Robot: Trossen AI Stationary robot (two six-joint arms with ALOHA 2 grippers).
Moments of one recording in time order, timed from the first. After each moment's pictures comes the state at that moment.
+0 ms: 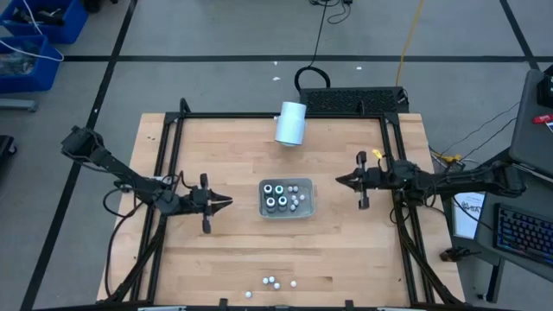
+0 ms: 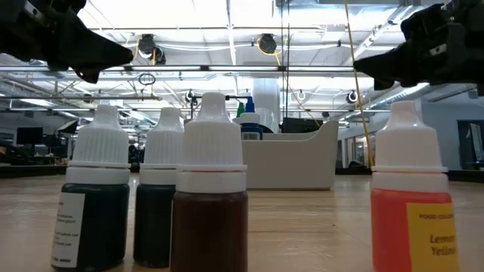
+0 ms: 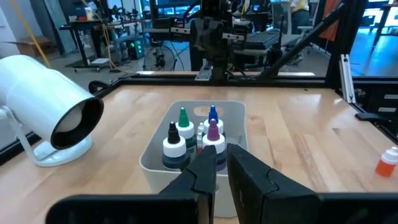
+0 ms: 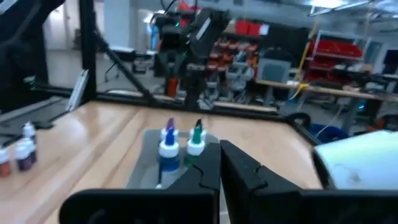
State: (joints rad) left arm -0.54 0.95 0.17 0.66 -0.66 -0.08; right arm -0.09 0.57 0.02 0.60 -0.10 -0.12
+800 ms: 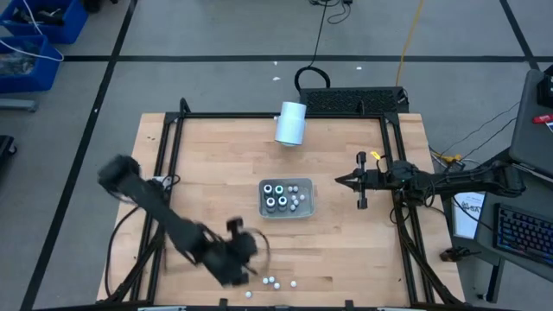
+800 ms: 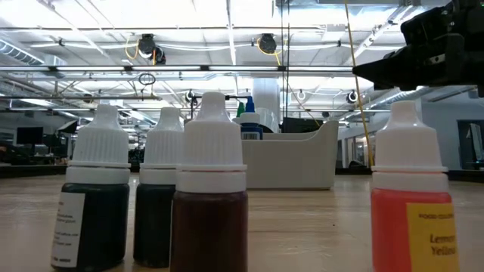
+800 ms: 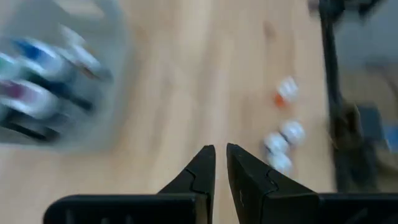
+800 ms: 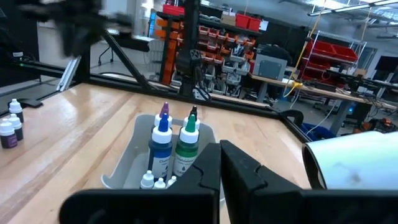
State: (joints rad) left arm -0.67 1.73 1.40 -0.66 -0.45 -0.68; right arm -0.09 0.57 0.02 0.58 -0.08 -0.20
